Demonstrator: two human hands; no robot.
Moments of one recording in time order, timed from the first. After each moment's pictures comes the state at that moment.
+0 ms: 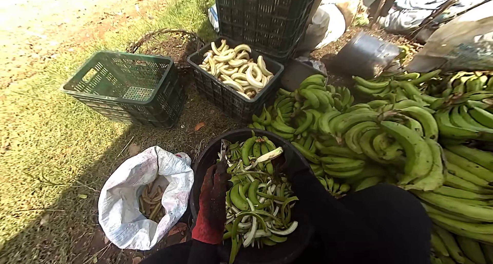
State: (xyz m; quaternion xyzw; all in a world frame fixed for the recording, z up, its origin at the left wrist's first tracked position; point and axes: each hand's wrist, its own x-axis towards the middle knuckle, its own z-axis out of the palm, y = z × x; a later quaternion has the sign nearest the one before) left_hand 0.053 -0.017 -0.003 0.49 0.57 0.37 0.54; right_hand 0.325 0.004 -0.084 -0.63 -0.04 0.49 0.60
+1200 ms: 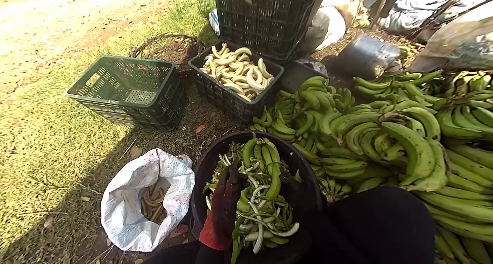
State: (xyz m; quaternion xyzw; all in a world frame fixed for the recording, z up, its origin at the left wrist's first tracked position) left_hand 0.066 -0.037 0.000 0.51 0.42 0.38 0.65; right_hand 0.310 -0.101 -0.166 -0.56 -0.16 0.55 0.59
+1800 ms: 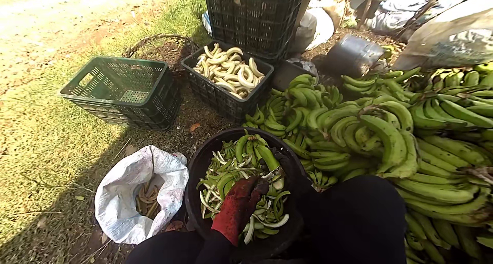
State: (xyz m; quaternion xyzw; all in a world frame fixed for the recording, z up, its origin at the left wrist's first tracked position) left_hand 0.099 -0.063 -0.038 0.81 0.40 0.10 0.41; right_hand 0.311 -0.067 -0.059 -0.45 -0.18 0.62 0.62
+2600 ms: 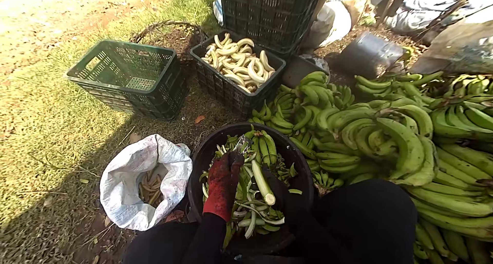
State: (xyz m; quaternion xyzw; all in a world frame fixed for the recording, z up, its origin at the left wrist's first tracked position) left_hand 0.079 -0.015 -0.030 0.72 0.60 0.17 0.29; right_hand 0.248 -0.094 -0.089 -0.49 -0.12 0.70 0.51
